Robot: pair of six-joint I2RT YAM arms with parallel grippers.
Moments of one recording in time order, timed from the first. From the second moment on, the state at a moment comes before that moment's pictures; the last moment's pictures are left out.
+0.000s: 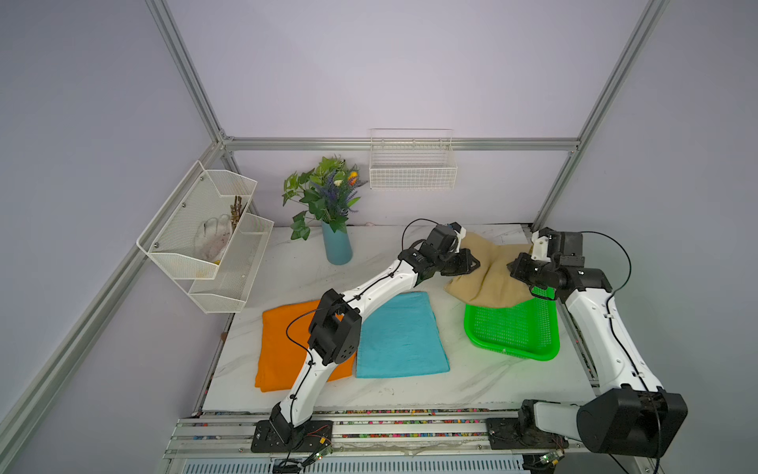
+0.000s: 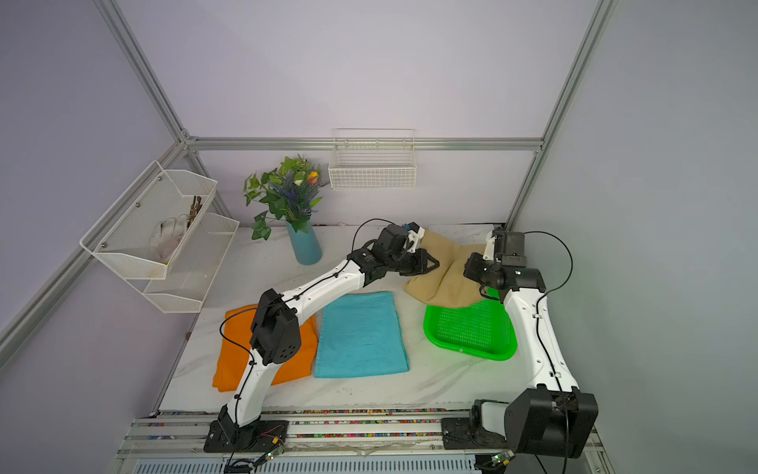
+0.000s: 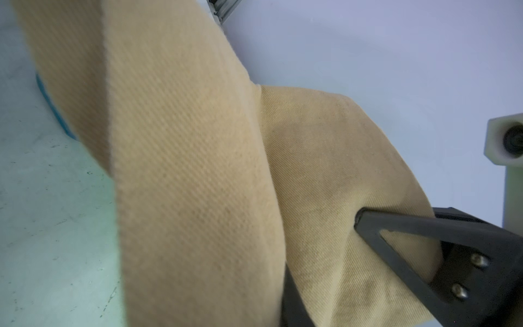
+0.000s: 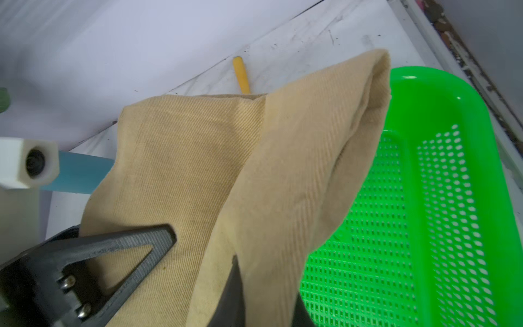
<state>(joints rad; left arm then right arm) -0.80 2.26 2.10 -0.34 0.37 -0.79 -0.12 1.28 1.24 -0.74 -0.22 0.35</state>
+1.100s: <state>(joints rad) -0.90 2.46 2.17 -0.26 0.35 -0.88 -0.28 1.31 1.06 -0.74 0.00 0.35</state>
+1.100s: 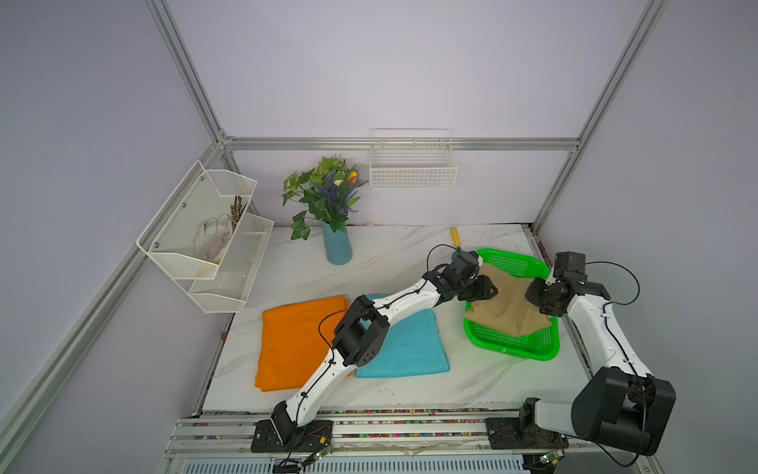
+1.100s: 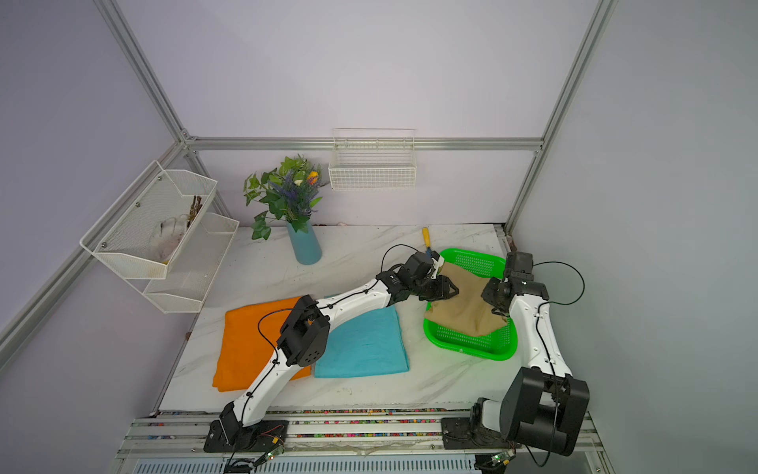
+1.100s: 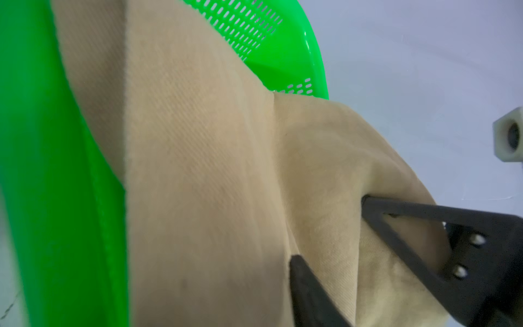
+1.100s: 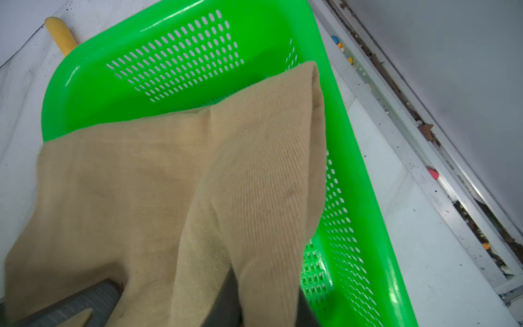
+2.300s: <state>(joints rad) -0.50 1.67 1.37 -0.49 -0.03 -0.51 0.48 1.50 1.15 -0.55 -0.25 0.47</state>
